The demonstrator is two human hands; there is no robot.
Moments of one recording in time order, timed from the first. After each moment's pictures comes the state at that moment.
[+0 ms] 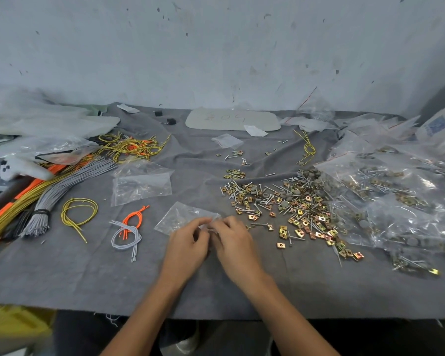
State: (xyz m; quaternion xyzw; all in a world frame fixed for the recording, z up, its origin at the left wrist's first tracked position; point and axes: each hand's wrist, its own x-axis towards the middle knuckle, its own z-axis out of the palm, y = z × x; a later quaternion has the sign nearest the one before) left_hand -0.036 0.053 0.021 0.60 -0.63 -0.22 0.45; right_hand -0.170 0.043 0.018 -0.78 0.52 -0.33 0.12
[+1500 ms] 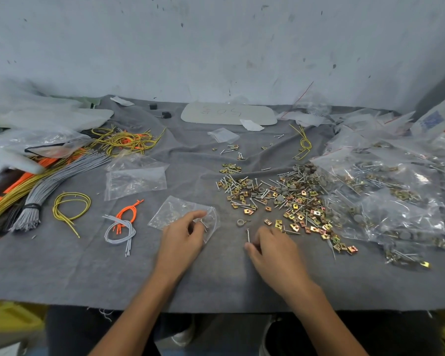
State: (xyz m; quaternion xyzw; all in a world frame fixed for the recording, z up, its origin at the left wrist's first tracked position) left_hand -0.036 0.049 0.017 0.61 -0.60 -0.22 0.46; right_hand -0.245 0.072 0.035 -0.73 0.65 -0.16 0.09
